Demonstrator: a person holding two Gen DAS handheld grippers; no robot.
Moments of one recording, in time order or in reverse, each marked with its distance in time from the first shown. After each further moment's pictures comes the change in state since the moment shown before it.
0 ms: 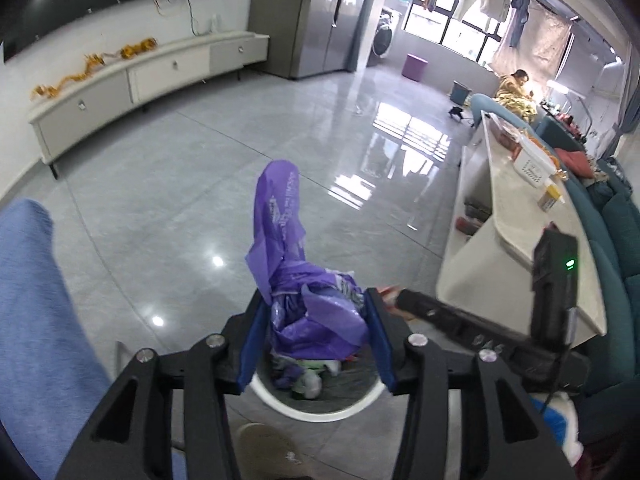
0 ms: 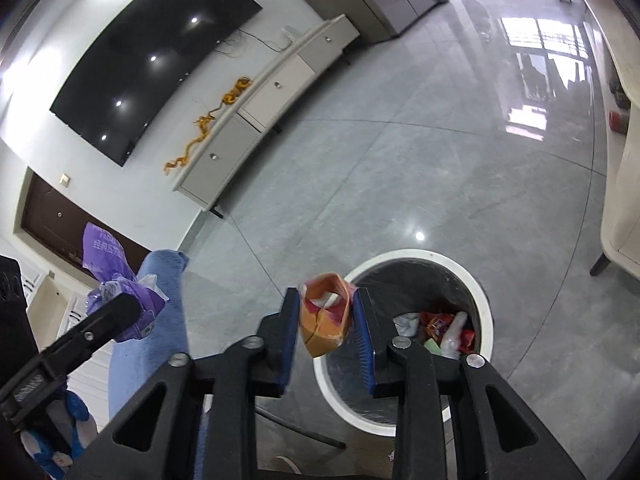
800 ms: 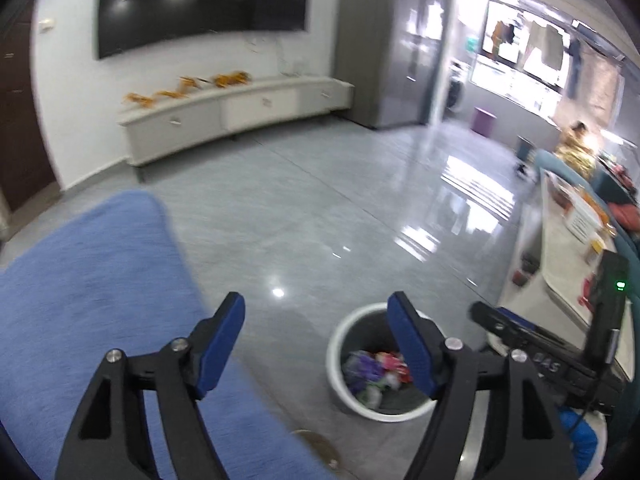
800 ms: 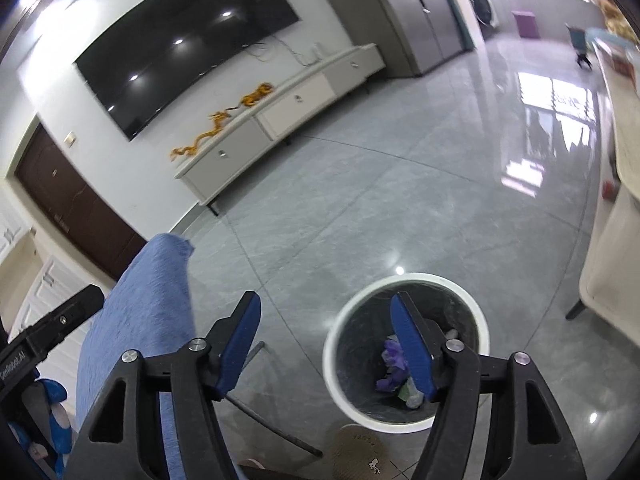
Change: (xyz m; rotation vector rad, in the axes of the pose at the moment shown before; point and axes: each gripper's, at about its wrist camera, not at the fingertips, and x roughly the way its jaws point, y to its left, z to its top) left arm -0.121 0.062 -0.047 -0.137 -0.208 0.296; right arm -0.046 0.089 -0.027 -0.209 -0.093 -0.077
